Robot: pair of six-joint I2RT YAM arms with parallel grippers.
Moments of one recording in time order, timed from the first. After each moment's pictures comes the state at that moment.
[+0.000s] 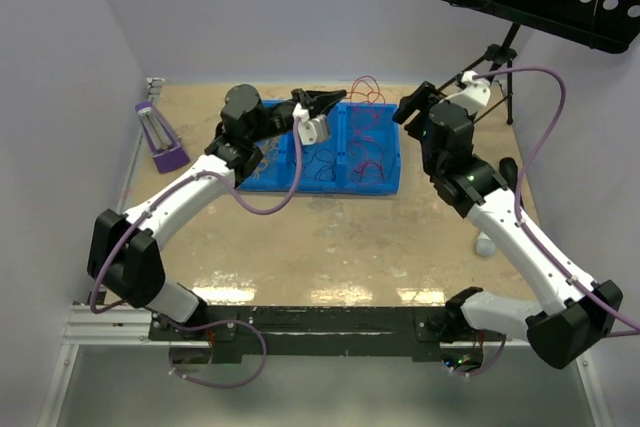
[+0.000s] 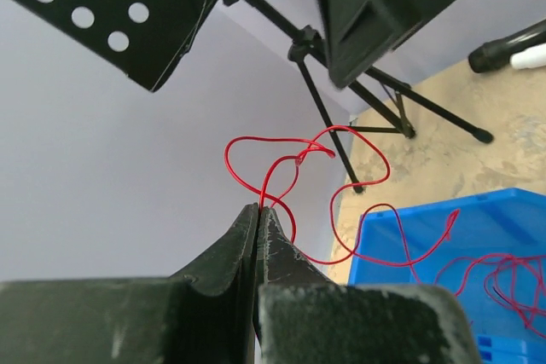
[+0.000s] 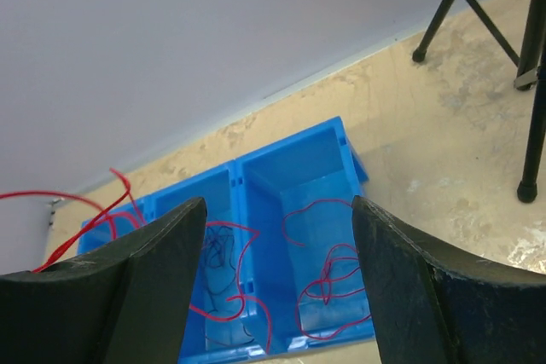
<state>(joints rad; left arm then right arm) -0.54 1.49 1.23 0.45 0.73 0.77 0.51 1.18 1.17 -0.18 0.61 0.60</state>
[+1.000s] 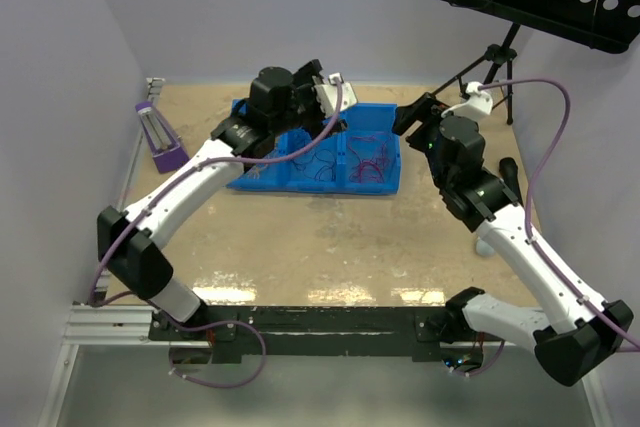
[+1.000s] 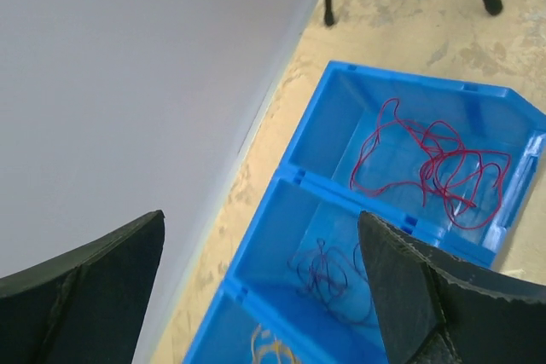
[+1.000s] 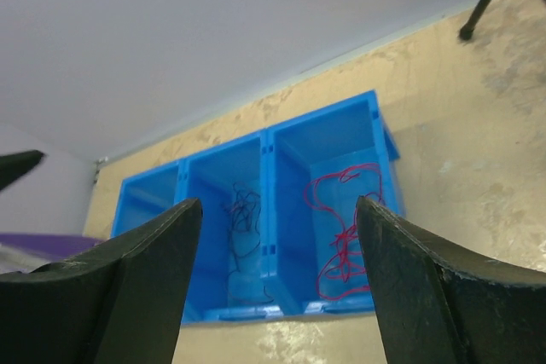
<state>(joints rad) -0.63 1.60 1.51 -0.14 0.23 0.70 0.51 1.05 1.09 -0.19 0.51 0.62</state>
